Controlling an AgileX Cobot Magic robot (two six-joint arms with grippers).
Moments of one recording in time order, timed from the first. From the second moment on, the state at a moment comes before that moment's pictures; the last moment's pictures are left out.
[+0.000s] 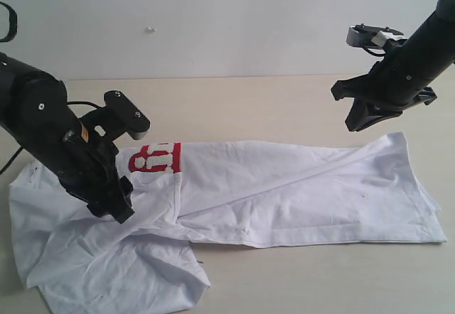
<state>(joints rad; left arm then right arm) -0.50 1.77 -0.99 0.07 0.56 0.32 -0.10 1.97 -1.41 0.41 0.89 -0.39</state>
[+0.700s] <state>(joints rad) -0.51 1.85 -1.02 0.20 0.55 0.22 -0.10 1.97 -1.41 0.41 0.89 -0.39</state>
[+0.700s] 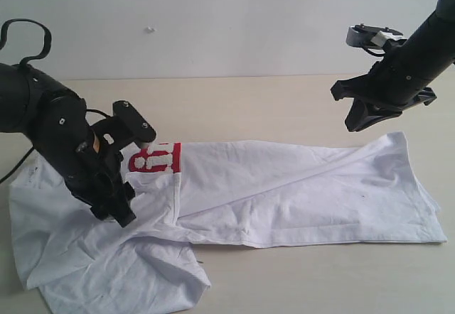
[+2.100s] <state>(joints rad) -0.51 1.88 -1.01 0.81 0.59 -0.31 -0.10 1.97 -1.41 0.42 0.88 -0.39</state>
